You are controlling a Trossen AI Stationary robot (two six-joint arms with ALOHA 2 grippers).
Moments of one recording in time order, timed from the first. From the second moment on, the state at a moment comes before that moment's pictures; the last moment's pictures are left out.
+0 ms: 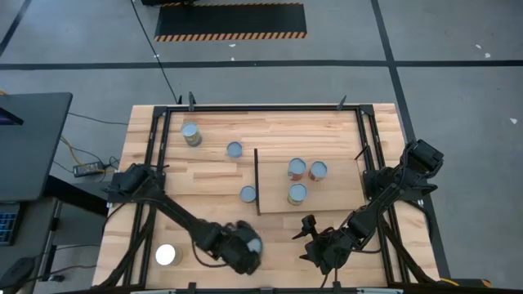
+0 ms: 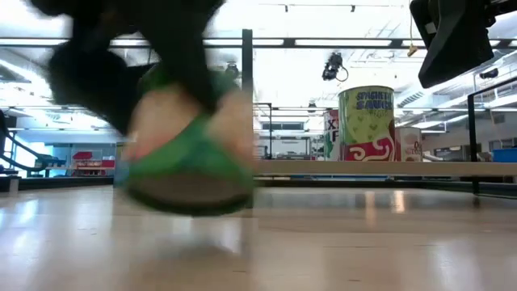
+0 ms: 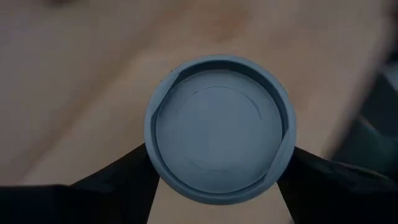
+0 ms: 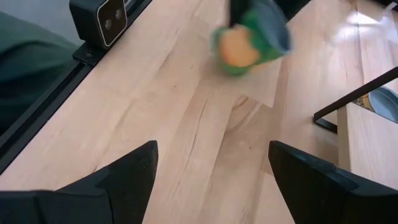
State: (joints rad) left arm -0.63 1.98 1.40 -0.52 -0.34 -1.35; right arm 0.78 1.68 0.90 -0.05 0.48 0.14
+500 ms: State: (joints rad) left arm -0.68 1.98 1.39 -0.83 -0.52 -1.61; right arm 0.78 1.68 0.90 -0.05 0.48 0.14
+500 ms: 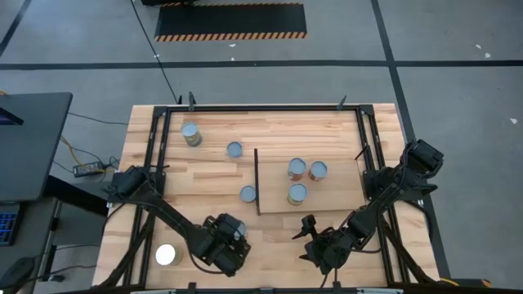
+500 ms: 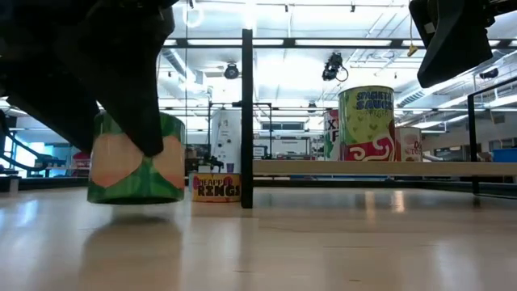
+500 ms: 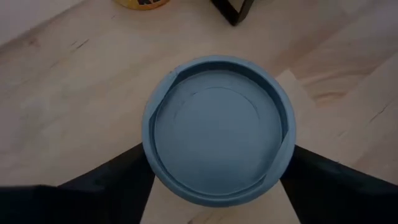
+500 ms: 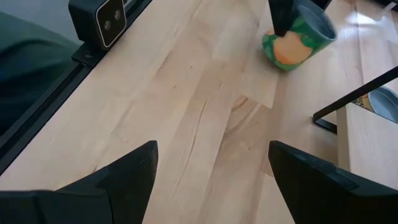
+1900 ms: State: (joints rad) left arm -0.63 1.91 1.25 -0.41 -0.48 -0.55; right arm 0.77 1.68 0.90 -0.05 0.48 0.16
